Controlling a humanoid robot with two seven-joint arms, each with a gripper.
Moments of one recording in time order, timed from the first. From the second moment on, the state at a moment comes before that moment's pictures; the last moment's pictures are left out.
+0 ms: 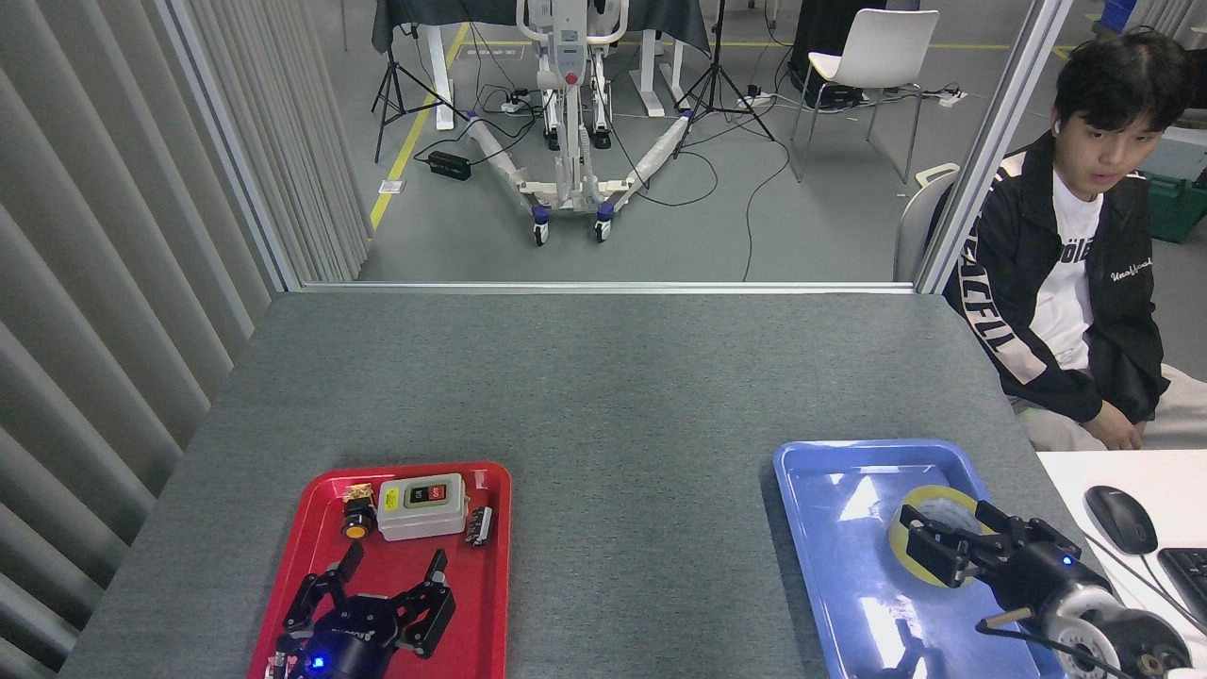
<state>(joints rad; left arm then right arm) 0.06 0.21 -0.21 -1.57 -1.22 0.05 0.02 -0.07 -0.45 -0.03 -1.47 0.89 -0.25 0.45</state>
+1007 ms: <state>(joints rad) 0.10 0.17 -0.05 -1.59 -1.21 -0.08 0.24 0.18 -0.22 -0.13 -1.55 1.19 -0.20 -0.12</state>
